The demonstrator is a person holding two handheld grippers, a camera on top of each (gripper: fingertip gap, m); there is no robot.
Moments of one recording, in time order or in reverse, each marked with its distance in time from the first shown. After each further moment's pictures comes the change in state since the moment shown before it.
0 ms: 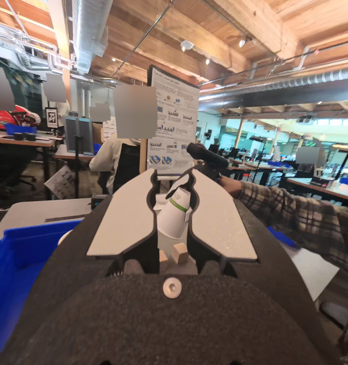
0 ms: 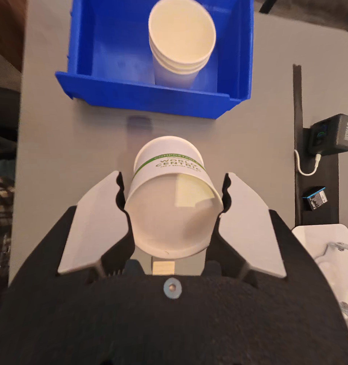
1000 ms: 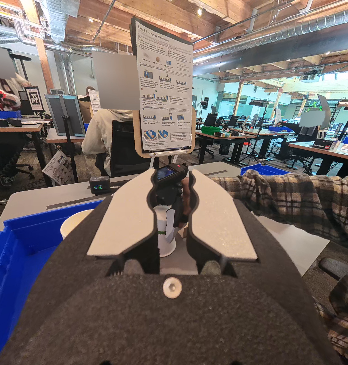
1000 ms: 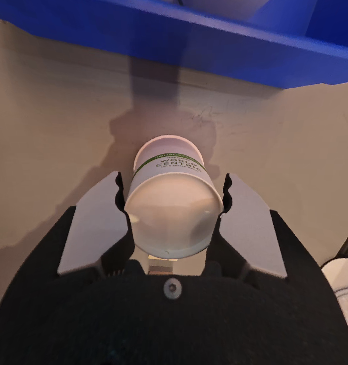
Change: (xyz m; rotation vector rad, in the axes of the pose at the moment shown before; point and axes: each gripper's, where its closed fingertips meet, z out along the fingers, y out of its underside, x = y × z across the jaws) left arm 0.002 0.033 0.003 -0.153 0.050 0.072; right arm -0.019 0.036 0.122 -0.372 -0.115 -0.070
